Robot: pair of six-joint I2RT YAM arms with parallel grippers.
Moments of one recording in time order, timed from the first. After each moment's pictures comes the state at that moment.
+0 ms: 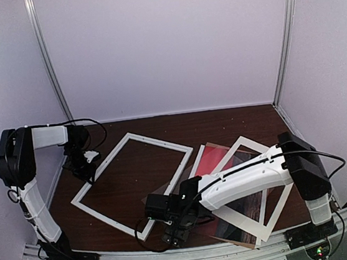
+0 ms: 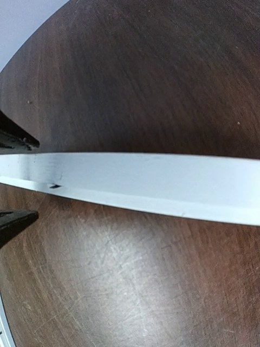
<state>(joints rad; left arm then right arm) -0.11 1.89 1.27 -0.95 -0.04 0.29 1.37 2.10 1.55 -0.77 0.20 0.28</state>
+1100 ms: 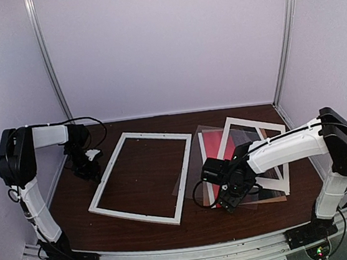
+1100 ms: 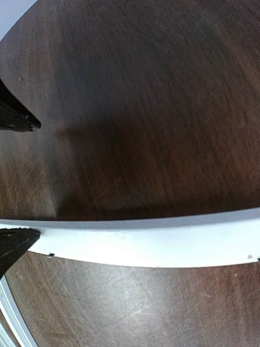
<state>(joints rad) -0.11 1.89 1.29 -0.94 0.07 0.23 1.06 1.77 1.09 -0.86 0.32 0.37</state>
